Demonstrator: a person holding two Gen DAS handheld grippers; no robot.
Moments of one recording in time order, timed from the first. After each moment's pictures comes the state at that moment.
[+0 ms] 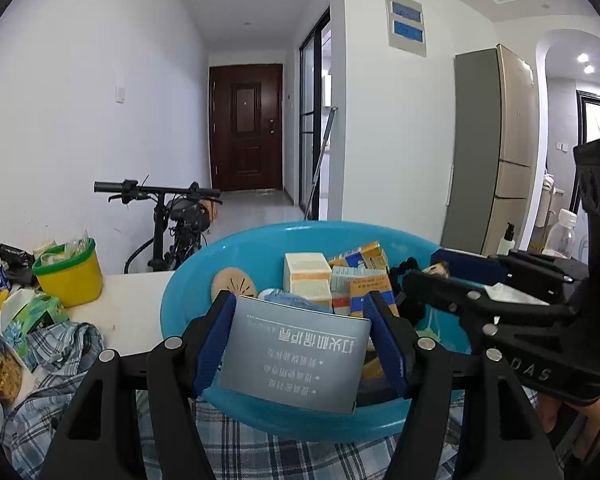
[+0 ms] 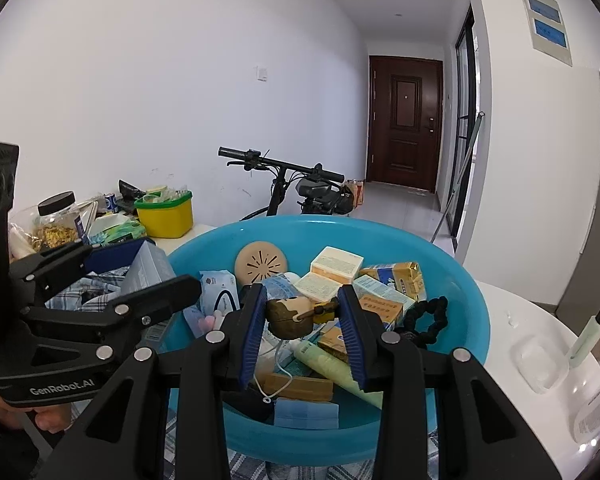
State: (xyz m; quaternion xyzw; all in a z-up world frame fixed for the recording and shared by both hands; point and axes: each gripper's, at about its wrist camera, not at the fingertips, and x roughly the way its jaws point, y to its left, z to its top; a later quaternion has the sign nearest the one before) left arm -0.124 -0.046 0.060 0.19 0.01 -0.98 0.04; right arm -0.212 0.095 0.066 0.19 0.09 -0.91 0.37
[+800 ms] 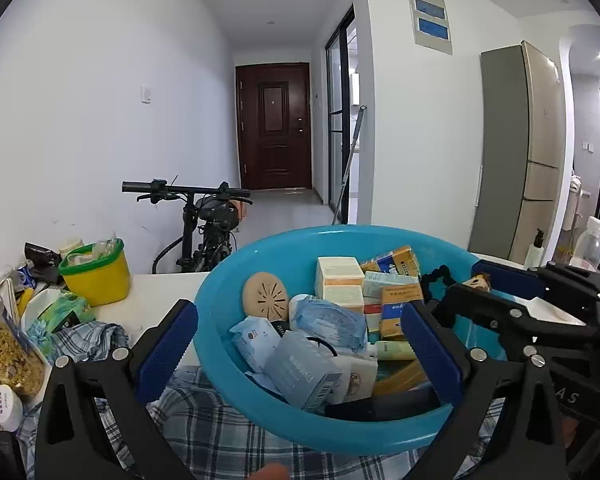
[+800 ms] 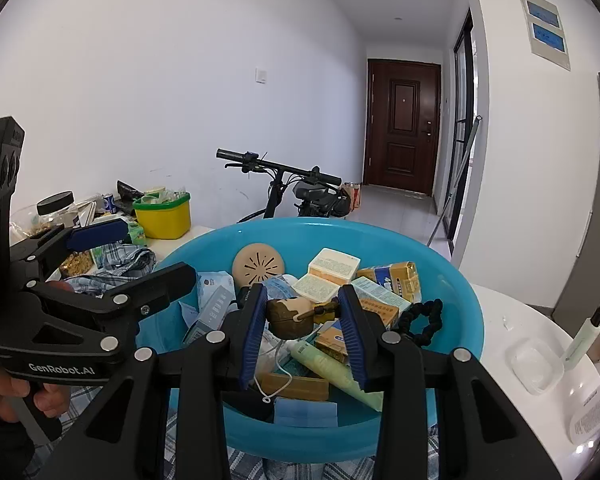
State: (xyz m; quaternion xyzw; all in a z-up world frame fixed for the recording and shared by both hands) left arm -0.131 -0.051 0.067 0.20 0.01 -0.97 0.10; right arm -0.210 0.098 0.068 0.19 0.09 -0.91 0.36
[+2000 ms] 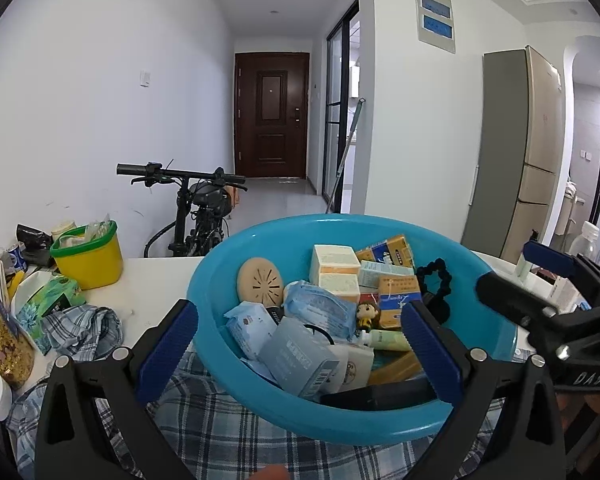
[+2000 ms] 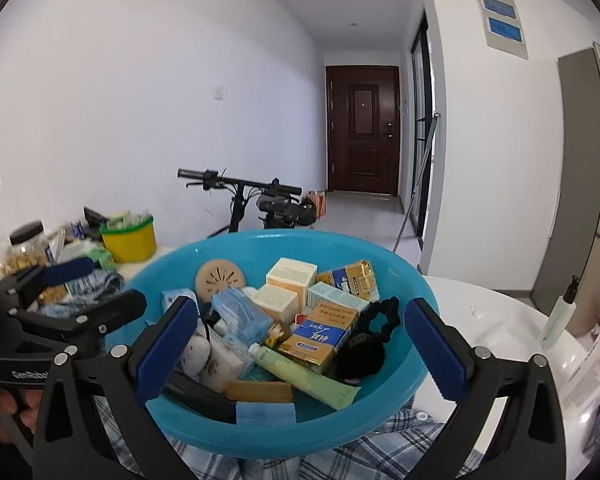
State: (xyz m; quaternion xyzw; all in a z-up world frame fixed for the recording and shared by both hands) left arm -0.131 -0.060 0.061 0.22 0.03 -0.97 0.09; right arm -0.215 0.117 0.070 0.18 0.06 -0.93 0.30
